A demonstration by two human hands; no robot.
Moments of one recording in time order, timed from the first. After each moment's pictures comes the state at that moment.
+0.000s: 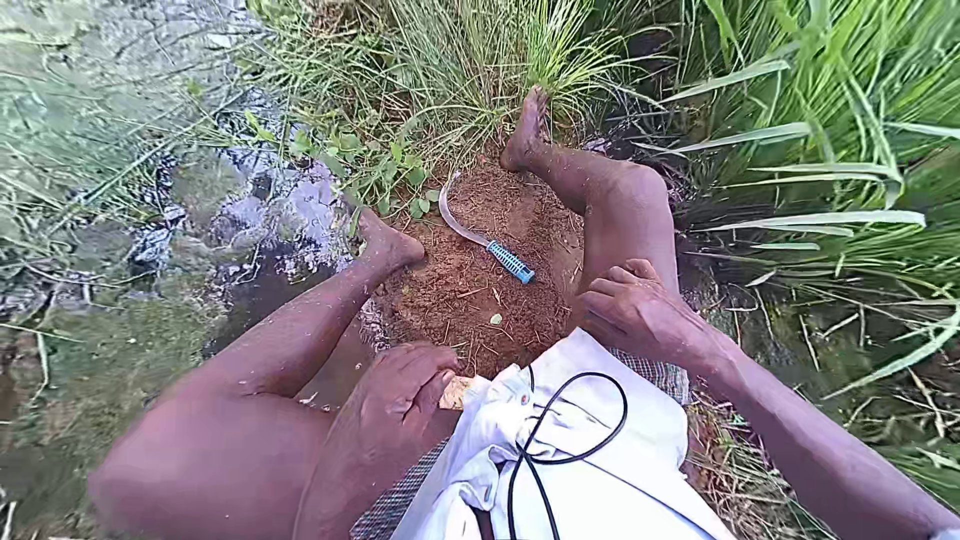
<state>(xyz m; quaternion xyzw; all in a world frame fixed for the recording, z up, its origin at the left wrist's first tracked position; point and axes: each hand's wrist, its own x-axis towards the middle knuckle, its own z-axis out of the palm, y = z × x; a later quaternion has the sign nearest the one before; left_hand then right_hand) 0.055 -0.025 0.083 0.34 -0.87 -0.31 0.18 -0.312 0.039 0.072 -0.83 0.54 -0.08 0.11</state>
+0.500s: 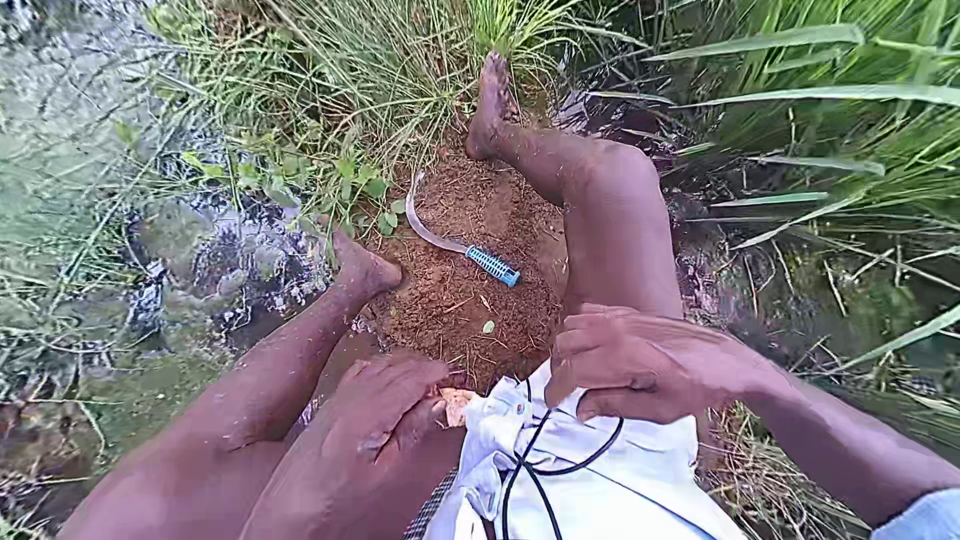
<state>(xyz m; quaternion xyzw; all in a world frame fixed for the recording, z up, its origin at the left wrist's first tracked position) -0.002 -0.088 0.129 0.25 -0.91 -0.34 0.06 -0.328 0.017 0.100 -0.80 0.31 -0.30 0.42</state>
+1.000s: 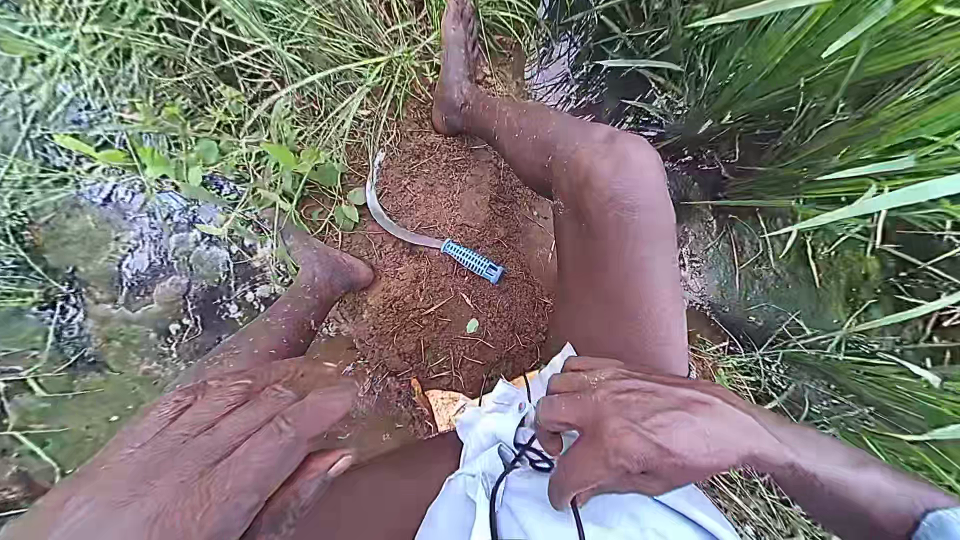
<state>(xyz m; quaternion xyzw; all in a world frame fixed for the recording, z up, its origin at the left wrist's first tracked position) -0.012 -0.163 0.187 0.20 -0.92 -0.31 -0.13 -0.316 0.032 0.088 -0.78 0.31 -0.26 0.48</state>
